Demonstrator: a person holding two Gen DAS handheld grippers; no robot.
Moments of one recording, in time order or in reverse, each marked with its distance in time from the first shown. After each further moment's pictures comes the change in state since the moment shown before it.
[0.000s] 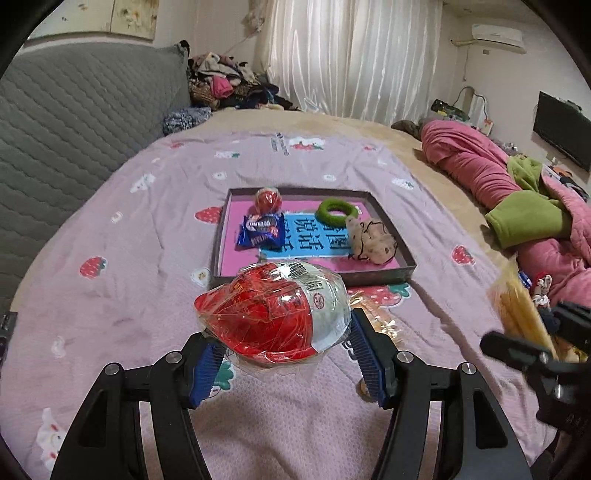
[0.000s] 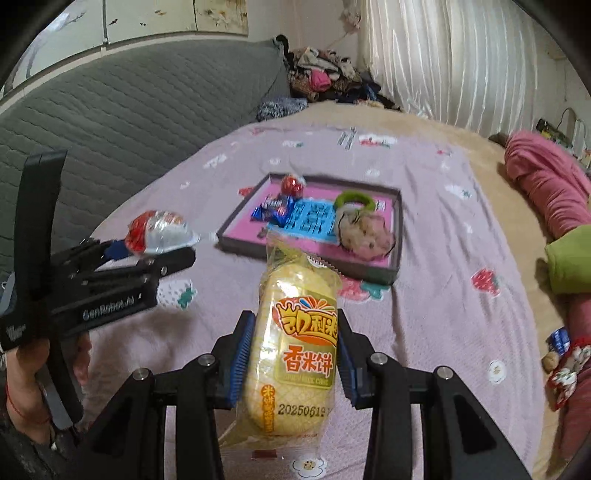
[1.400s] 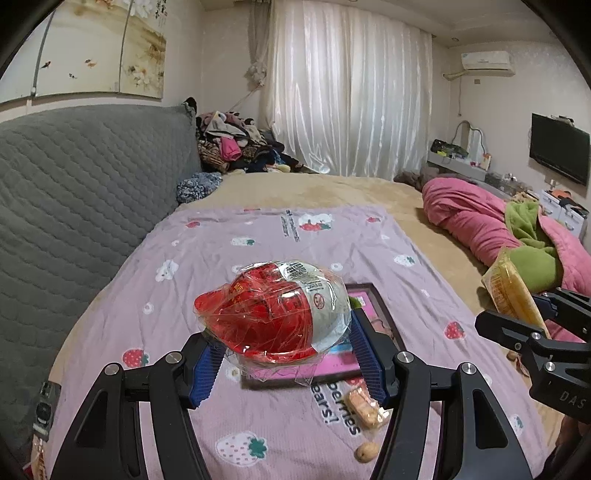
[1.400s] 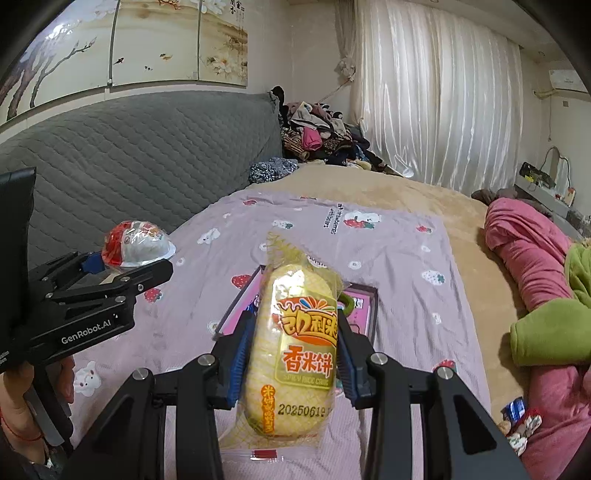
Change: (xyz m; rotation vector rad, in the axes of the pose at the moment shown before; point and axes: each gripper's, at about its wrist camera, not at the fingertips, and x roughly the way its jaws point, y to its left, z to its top) left arm -0.087 0.001 0.117 0.036 -0.203 0.050; right arm -0.064 0.008 0.112 -0.032 -0.190 -0.062
